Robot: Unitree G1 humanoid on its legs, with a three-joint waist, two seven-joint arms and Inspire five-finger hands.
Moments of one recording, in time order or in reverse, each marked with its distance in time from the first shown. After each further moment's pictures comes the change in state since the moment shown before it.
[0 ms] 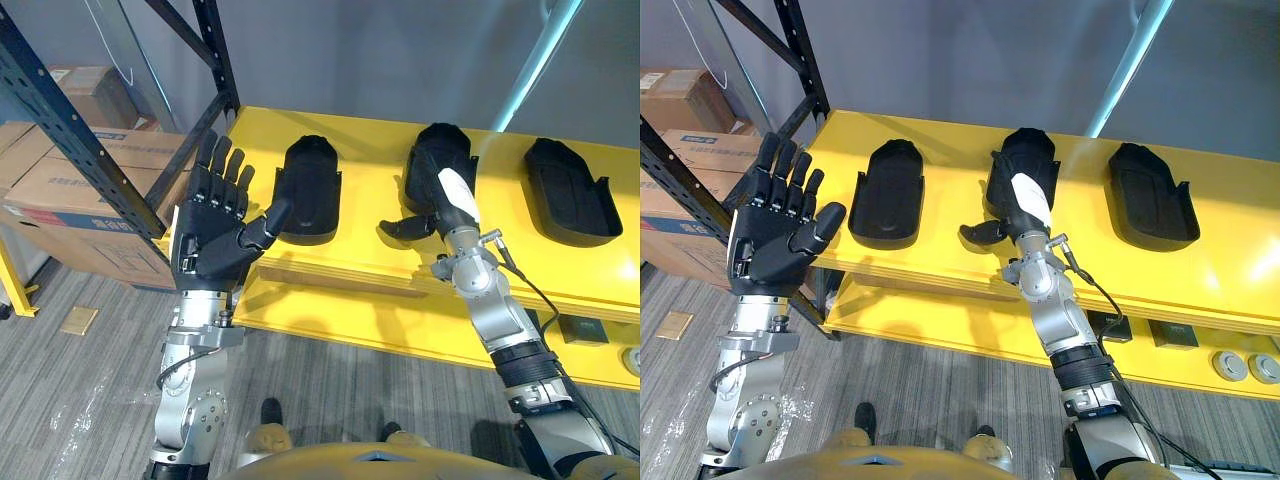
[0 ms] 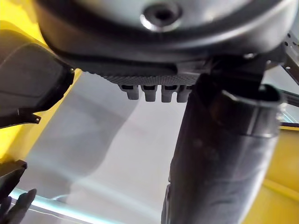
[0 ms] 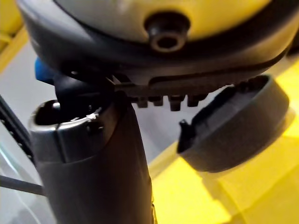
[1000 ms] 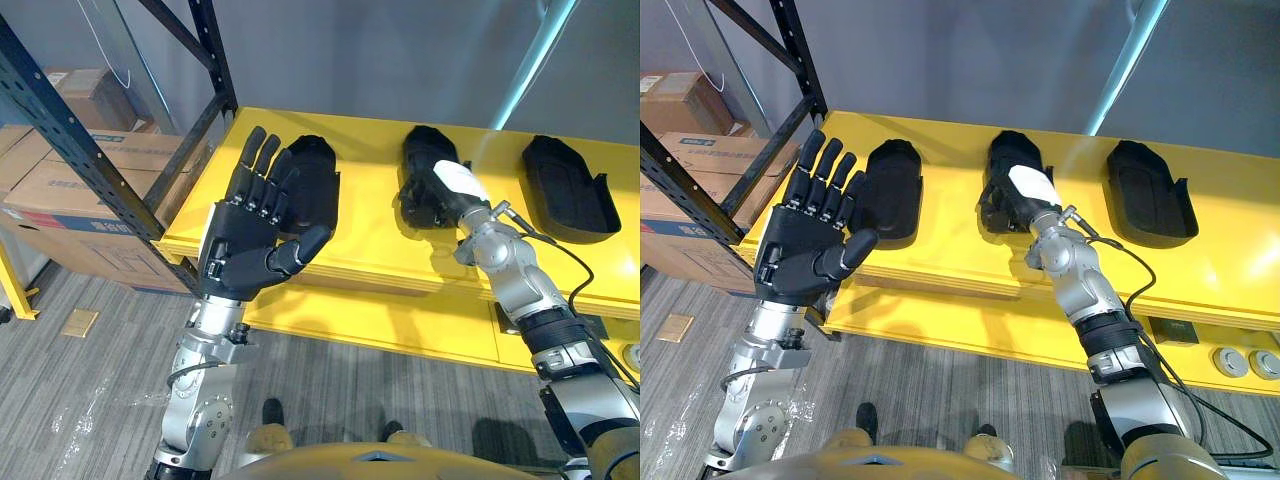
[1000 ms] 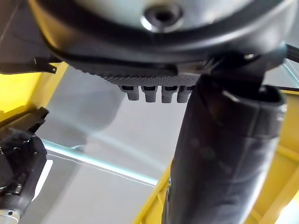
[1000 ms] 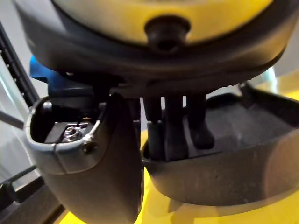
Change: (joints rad) left arm -0.011 0.044 -0.108 0.000 -0.029 -0.007 -0.141; right arm -0.167 -0.176 0.111 0.149 -0.047 -0.086 0.206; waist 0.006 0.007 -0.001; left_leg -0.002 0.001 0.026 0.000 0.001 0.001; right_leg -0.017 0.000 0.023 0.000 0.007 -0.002
